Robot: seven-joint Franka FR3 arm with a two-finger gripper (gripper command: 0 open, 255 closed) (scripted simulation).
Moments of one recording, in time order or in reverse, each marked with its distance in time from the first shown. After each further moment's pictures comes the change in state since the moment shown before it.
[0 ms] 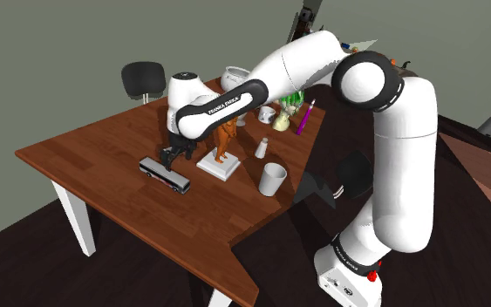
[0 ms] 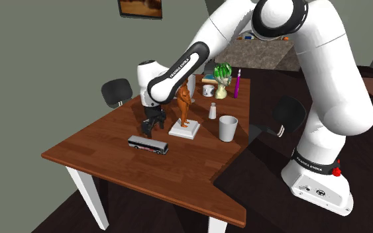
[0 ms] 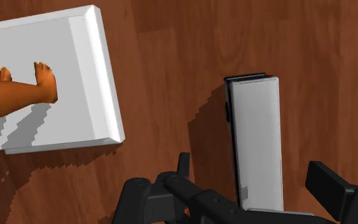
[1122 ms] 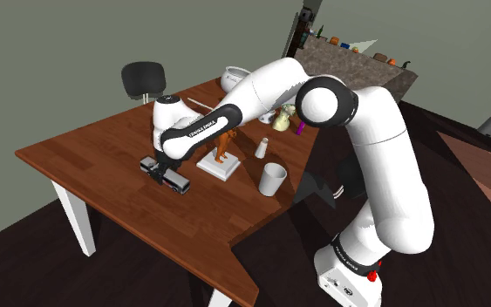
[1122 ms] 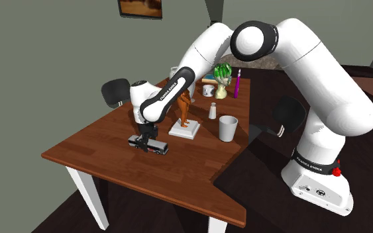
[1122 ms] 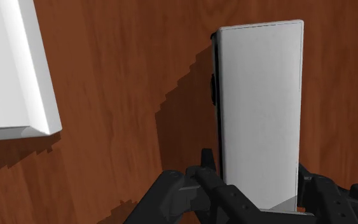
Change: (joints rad) arm 0.057 0.252 -0.025 0.203 -0.038 0.040 0.017
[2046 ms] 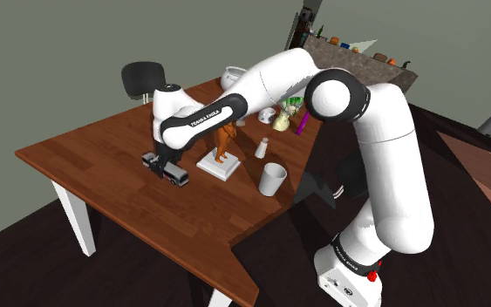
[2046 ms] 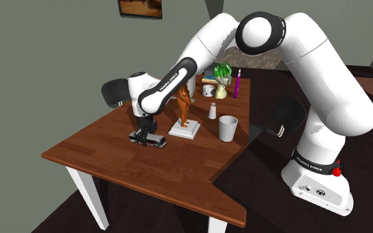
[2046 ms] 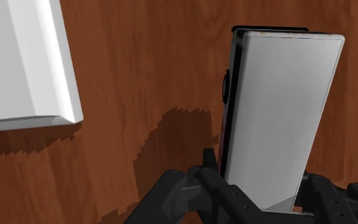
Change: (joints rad) arm -0.007 -0.071 0.014 -0.019 0.014 -0.052 -0.005
